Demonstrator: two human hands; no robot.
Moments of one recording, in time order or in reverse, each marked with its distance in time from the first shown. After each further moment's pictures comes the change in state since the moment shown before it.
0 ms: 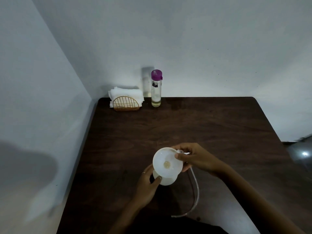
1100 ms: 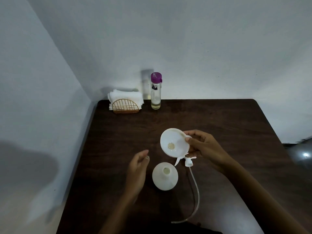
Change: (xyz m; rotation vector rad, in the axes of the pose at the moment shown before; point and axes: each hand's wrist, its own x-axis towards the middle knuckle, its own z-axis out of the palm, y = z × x) left_hand 0.001 0.057 -0.034 -0.242 0.218 0.057; right_hand 0.008 -0.006 -0.023 0.239 0.321 -0.048
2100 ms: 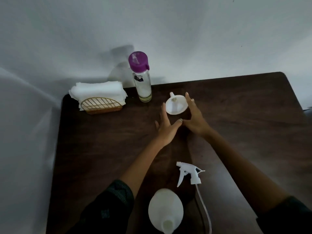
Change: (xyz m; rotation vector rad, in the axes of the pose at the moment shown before) left_hand 0.232 0.026 0.147 0.307 -0.382 -0.077; right_hand 0.230 0.089 -0.060 -0.493 0.172 0.019
